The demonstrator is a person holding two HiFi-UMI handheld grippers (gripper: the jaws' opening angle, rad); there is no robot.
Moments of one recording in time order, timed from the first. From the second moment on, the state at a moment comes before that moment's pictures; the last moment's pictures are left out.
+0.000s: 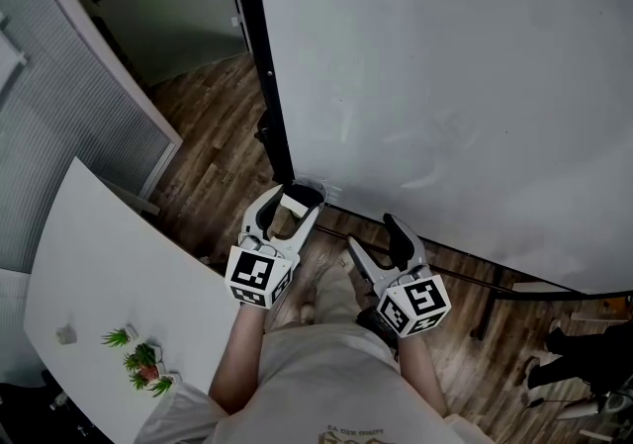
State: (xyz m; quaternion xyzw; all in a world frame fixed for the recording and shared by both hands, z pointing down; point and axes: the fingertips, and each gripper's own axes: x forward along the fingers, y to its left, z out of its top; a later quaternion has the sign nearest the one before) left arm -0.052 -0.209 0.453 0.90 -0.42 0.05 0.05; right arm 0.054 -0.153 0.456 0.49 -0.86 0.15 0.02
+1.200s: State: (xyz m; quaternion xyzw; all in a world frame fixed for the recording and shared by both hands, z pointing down) left arm -0.044 -0.222 0.481 0.90 -0.43 0.07 0.06; right arm 0.060 -0.160 0.468 0.48 -0.86 0.16 0.03
